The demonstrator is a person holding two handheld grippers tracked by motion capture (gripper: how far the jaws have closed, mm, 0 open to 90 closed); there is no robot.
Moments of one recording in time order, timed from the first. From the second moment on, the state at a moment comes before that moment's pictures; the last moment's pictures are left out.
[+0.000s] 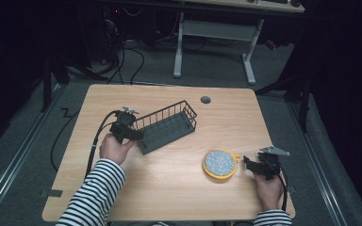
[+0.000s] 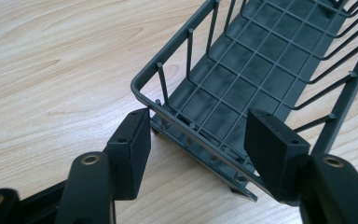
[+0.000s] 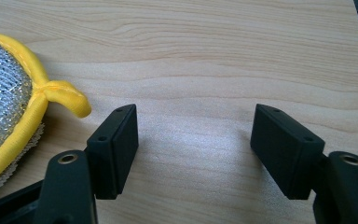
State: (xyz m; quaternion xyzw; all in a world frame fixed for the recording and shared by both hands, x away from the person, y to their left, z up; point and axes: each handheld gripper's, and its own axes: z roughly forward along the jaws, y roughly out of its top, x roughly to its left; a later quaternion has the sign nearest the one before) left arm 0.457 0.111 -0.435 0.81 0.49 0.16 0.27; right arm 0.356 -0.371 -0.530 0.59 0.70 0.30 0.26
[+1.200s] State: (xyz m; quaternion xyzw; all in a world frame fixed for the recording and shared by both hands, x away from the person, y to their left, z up) left arm 0.399 0.133 -0.439 0.81 0.47 0.16 0.32; right arm 0.355 -0.370 -0.530 0.59 0.70 0.30 0.26
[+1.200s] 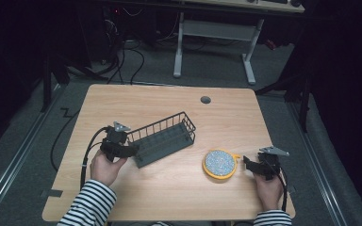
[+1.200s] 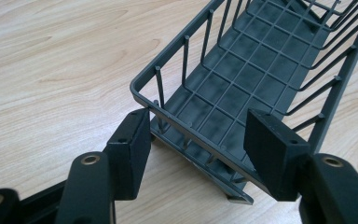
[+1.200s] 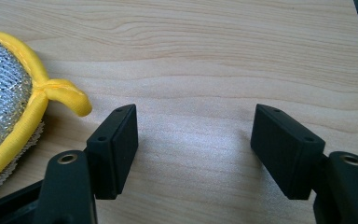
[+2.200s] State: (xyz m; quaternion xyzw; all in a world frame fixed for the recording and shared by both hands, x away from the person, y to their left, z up) left arm 0.380 0.127 -0.438 0.83 0.44 0.14 0.32; right arm 0.355 -0.370 -0.530 0.59 0.70 0.30 0.26
